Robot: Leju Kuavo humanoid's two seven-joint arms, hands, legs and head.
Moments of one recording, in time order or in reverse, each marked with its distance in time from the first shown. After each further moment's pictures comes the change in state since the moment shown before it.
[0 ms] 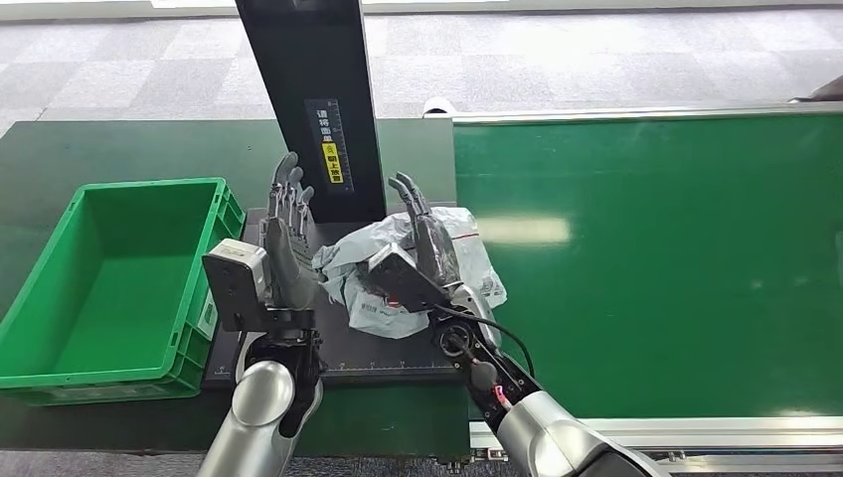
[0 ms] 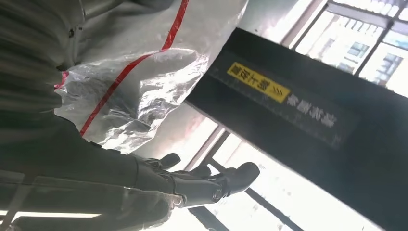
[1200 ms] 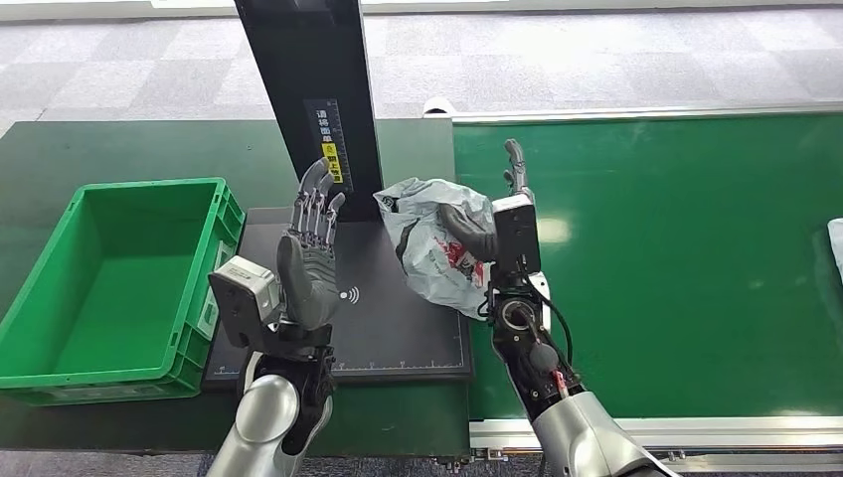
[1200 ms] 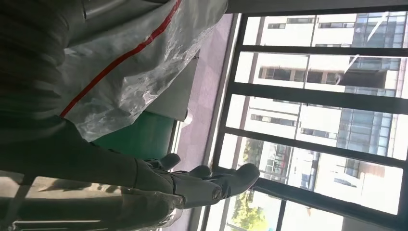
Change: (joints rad) left arm 0.023 0.002 -0.059 -0.032 0.052 -0.097 -0.028; right arm 0.055 -0.086 -0.240 -0.230 -0.243 0.040 0.000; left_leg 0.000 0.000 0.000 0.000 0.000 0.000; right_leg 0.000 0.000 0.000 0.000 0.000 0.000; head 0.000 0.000
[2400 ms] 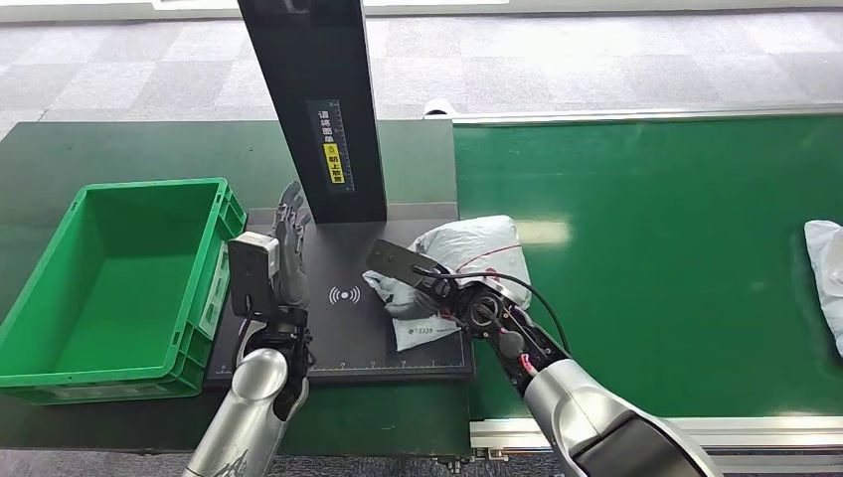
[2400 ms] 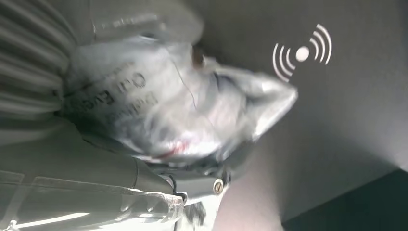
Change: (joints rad) left arm -0.075 0.047 0.169 0.265 0.011 0.059 0.018; right arm -0.172 0.011 0.236 0.338 0.321 0.705 0.589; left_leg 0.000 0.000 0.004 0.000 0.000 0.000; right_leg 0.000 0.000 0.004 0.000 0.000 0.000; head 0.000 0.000
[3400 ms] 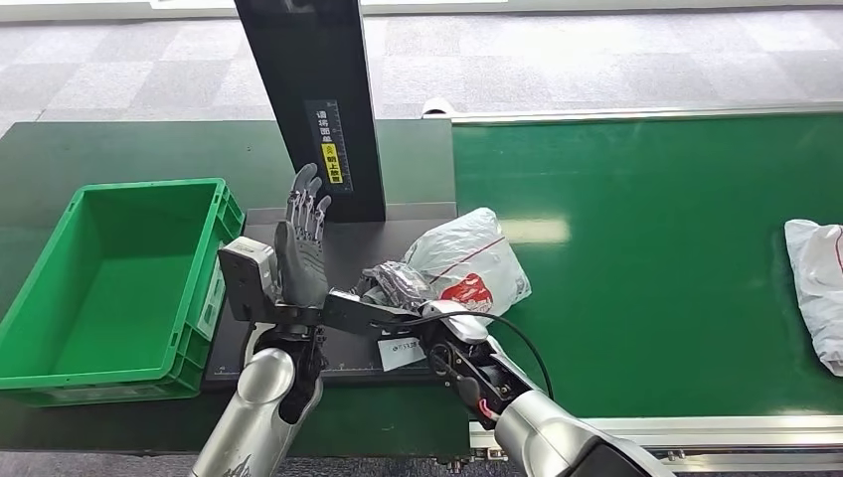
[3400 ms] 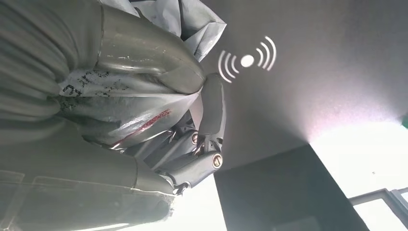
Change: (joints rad) left arm -0.013 -0.011 -0.082 -0.066 0.095 -0.049 -0.097; right arm 0.071 0.078 0.168 0.006 0.268 -0.402 -0.193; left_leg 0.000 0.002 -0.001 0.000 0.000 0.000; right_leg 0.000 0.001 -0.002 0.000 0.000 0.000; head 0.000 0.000
